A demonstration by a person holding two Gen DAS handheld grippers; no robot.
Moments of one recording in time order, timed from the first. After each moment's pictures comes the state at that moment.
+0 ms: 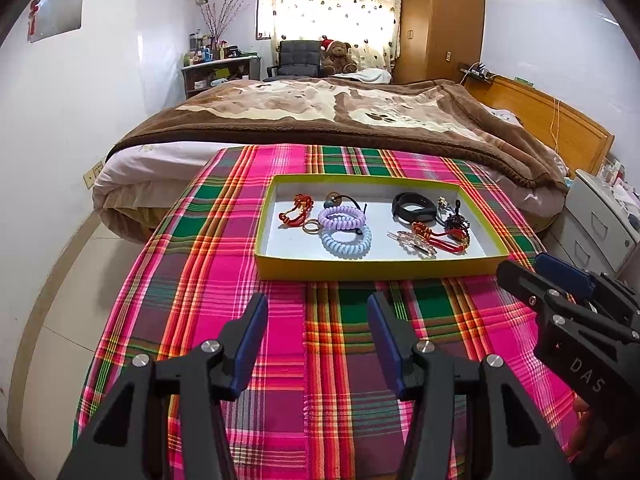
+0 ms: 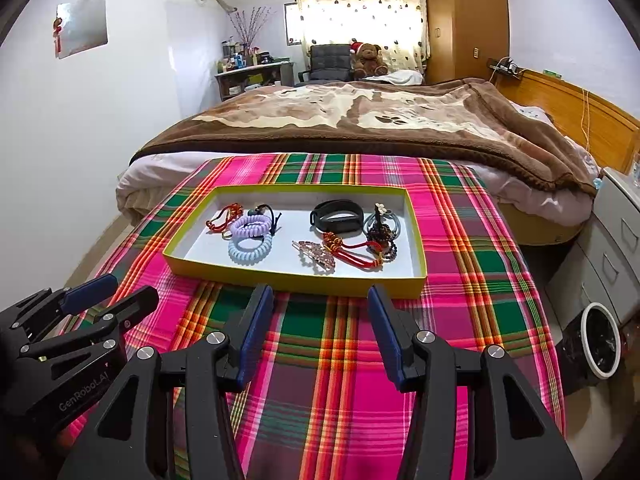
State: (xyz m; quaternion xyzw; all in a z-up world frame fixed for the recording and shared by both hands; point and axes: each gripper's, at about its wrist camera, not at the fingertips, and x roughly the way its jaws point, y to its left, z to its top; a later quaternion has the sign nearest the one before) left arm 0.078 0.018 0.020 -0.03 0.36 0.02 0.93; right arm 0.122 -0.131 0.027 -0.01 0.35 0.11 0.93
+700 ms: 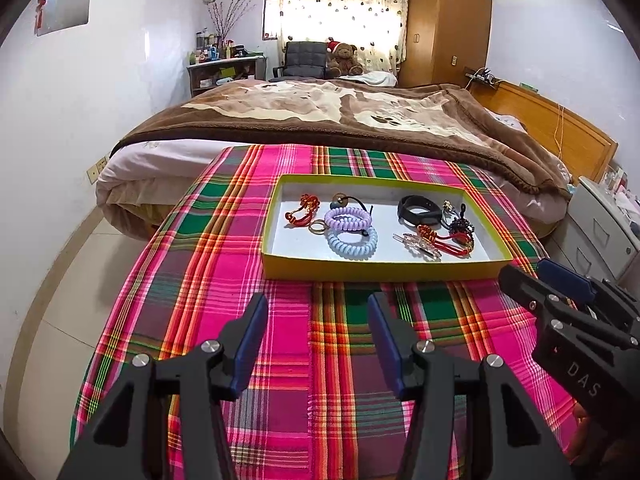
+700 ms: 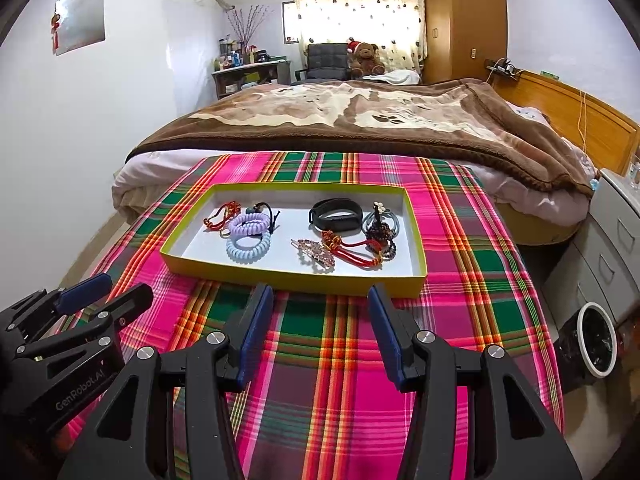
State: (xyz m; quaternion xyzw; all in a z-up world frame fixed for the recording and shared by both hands) left arm 0.076 0.022 0.019 -0.04 0.36 0.03 0.93; right arm 0.120 -0.128 0.027 -0.01 0.35 0.10 0.93
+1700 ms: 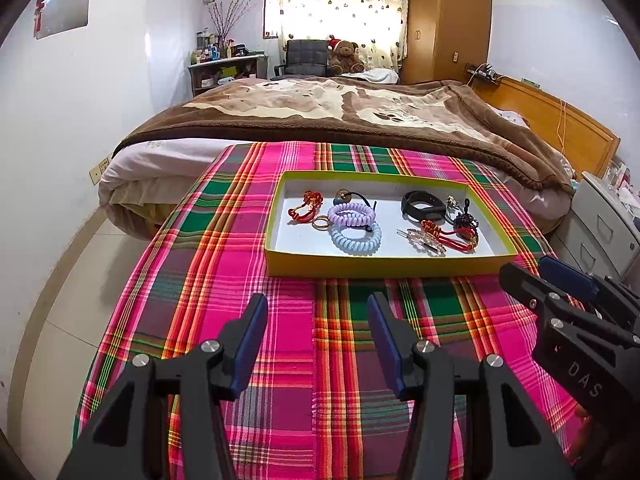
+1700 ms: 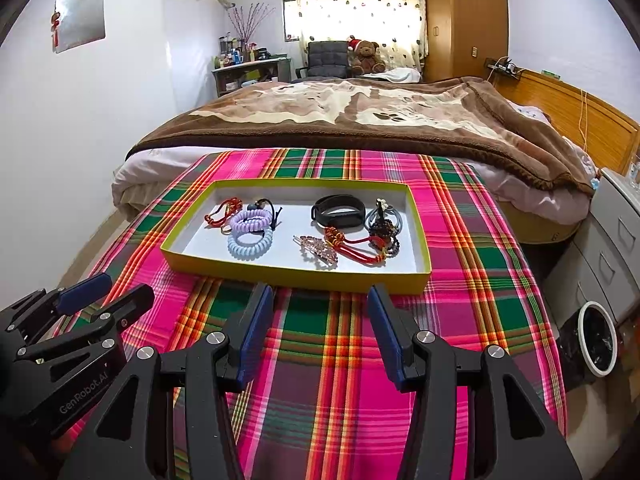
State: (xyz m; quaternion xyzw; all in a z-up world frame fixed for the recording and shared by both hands) left arm 0.076 0.025 0.017 -0.03 0.36 0.03 0.93; right arm 0.121 -0.125 0.022 -0.02 0.35 0.10 0.93
